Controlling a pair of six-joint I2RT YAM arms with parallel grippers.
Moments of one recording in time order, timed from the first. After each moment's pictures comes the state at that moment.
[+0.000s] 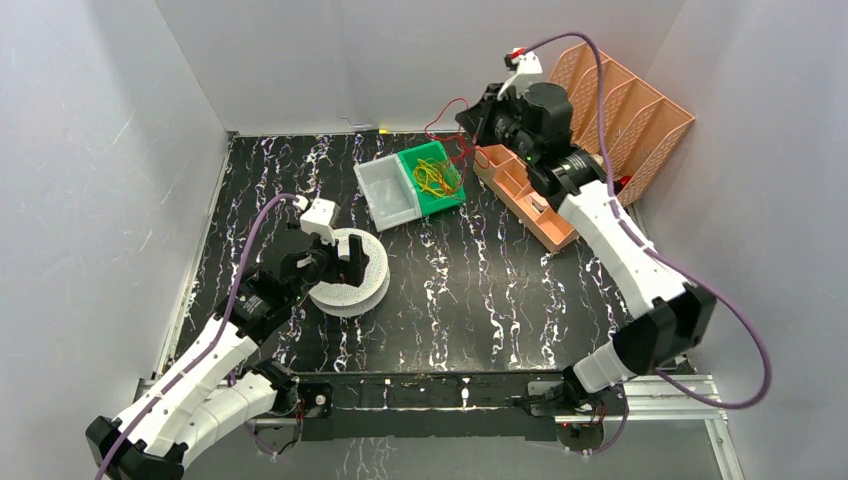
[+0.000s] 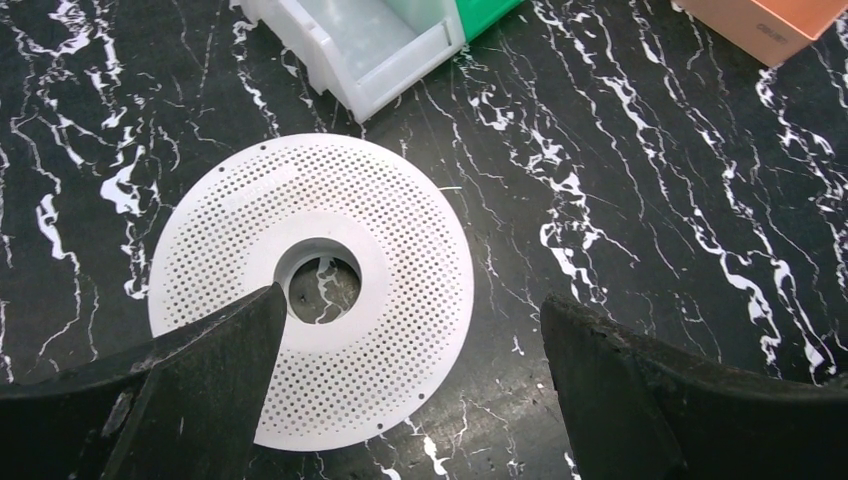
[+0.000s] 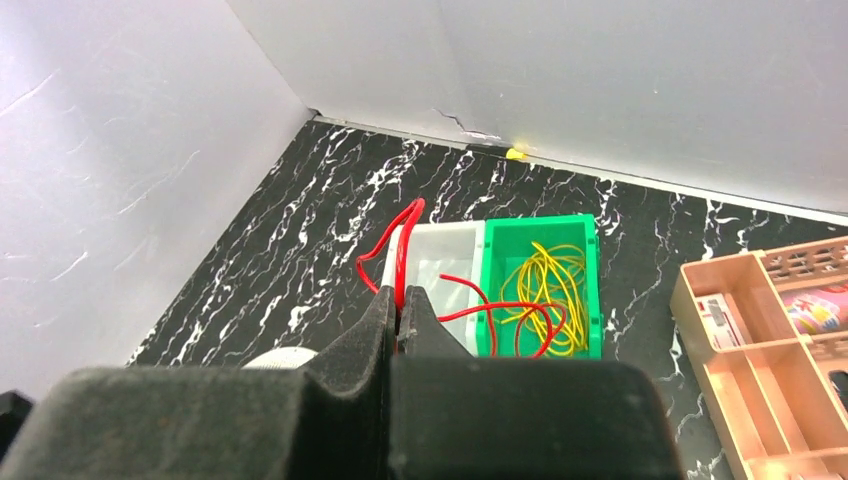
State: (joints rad) left arm -0.59 0.77 0.75 -0.44 -0.16 -0.20; right arm 0.49 1.54 1.63 -0.21 -0.13 0.34
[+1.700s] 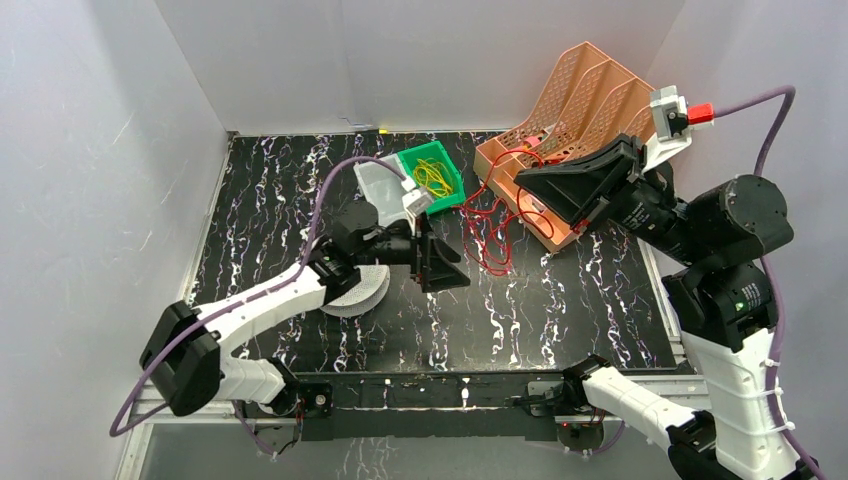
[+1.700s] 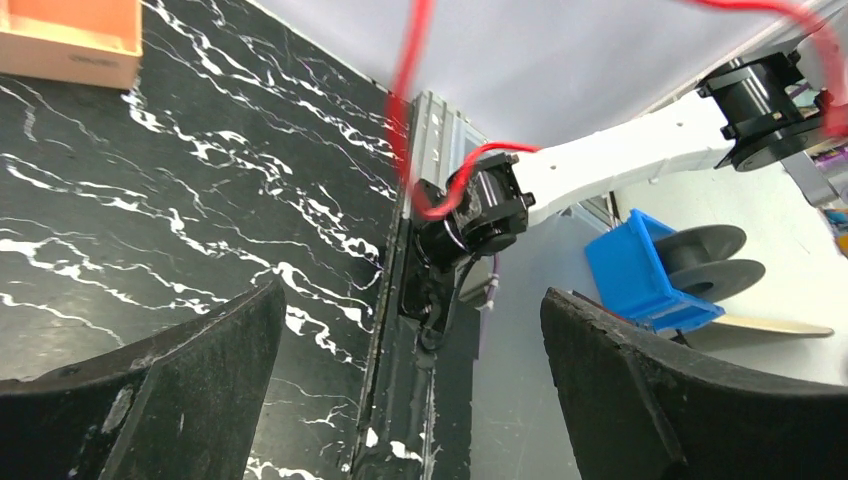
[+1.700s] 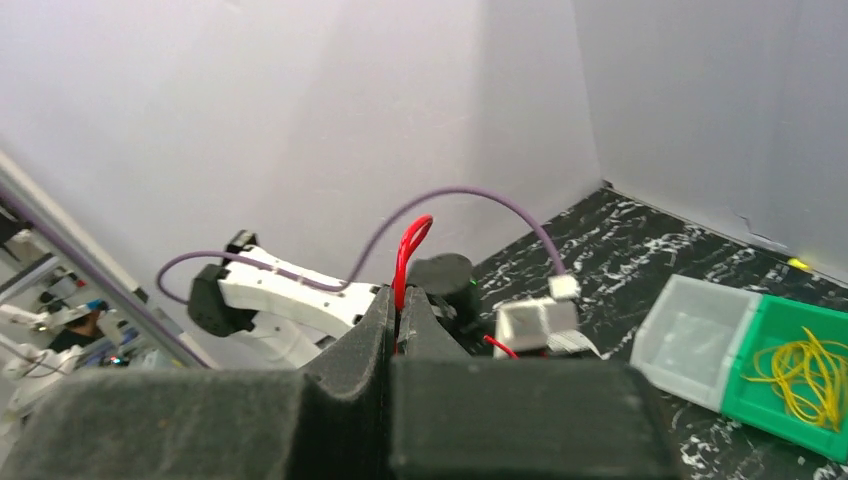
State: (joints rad) left arm -0.76 1.27 0.86 0.32 0.74 -0.54; right arm 0.50 0.90 1.62 -0.43 -0.55 0.55
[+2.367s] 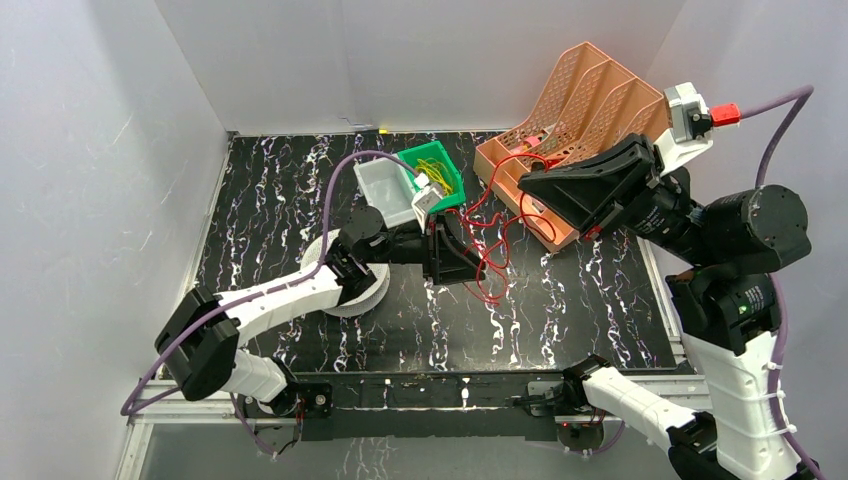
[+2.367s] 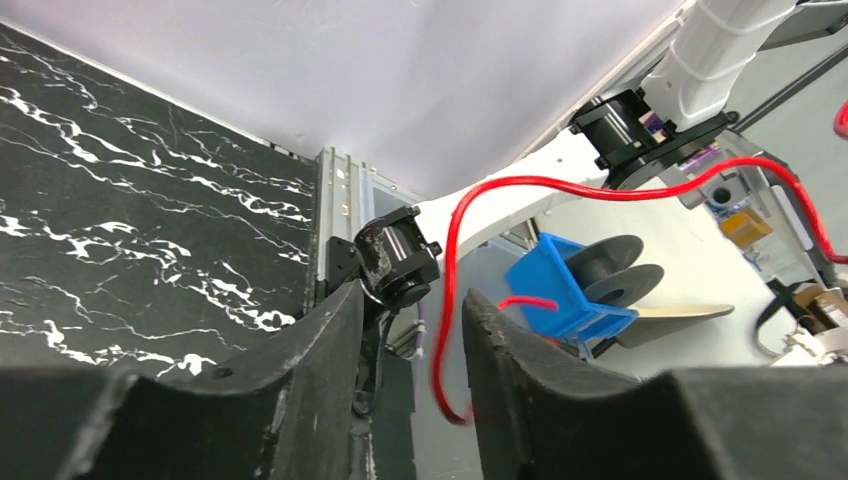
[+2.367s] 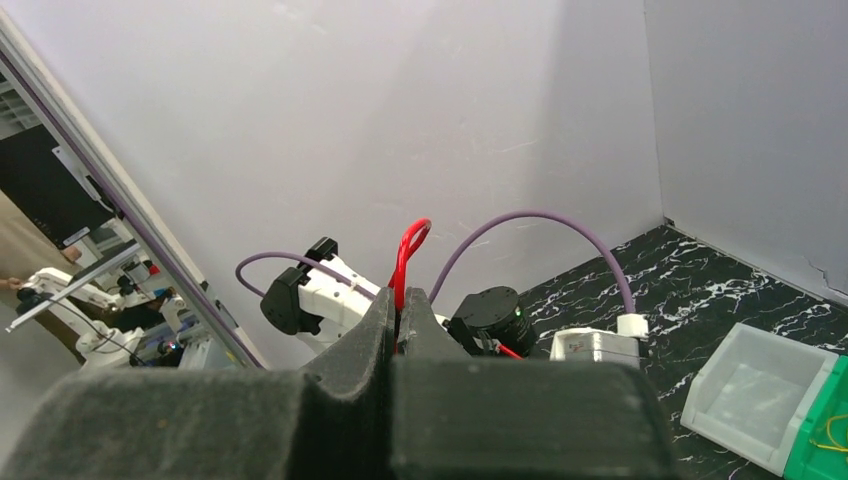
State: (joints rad) left arm -0.85 1.38 0.87 0.67 0.78 -0.75; right arm 0.50 0.90 1.63 -0.29 -0.66 0.66
